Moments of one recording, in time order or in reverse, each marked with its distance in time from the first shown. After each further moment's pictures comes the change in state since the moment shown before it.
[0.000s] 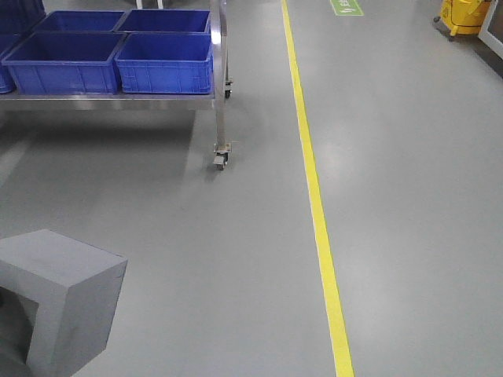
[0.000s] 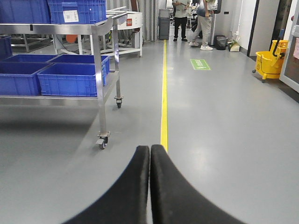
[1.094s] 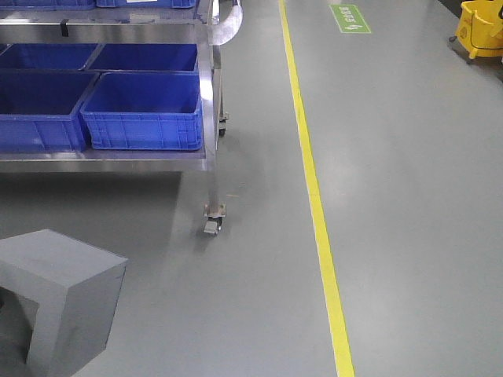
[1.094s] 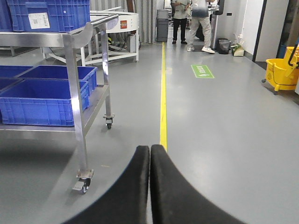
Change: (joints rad) left arm 0.000 0.000 0.000 0.000 0.000 0.000; right arm 0.000 0.000 0.000 0.000 0.000 0.000
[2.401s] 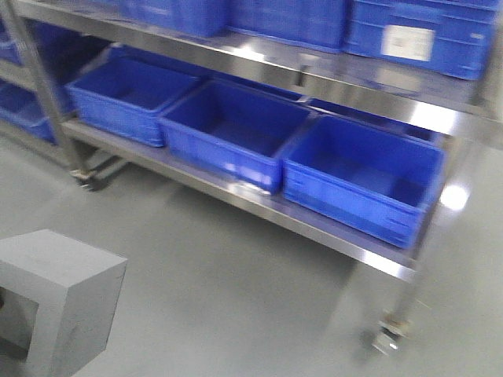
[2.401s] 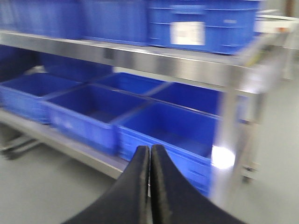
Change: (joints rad) left arm 0.000 0.000 0.000 0.000 0.000 0.000; right arm 0.000 0.000 0.000 0.000 0.000 0.000
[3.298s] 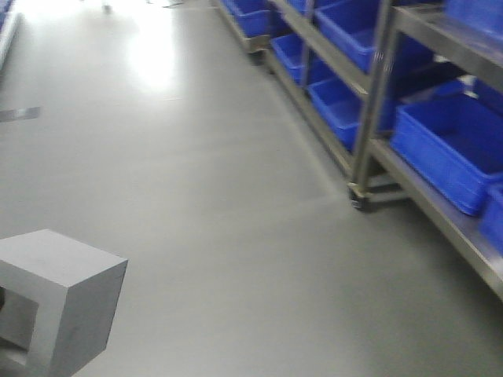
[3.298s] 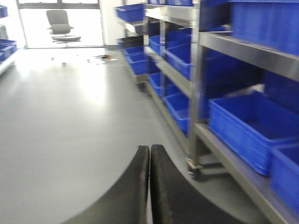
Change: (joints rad) left arm 0.000 0.000 0.000 0.000 0.000 0.000; right arm 0.000 0.000 0.000 0.000 0.000 0.000
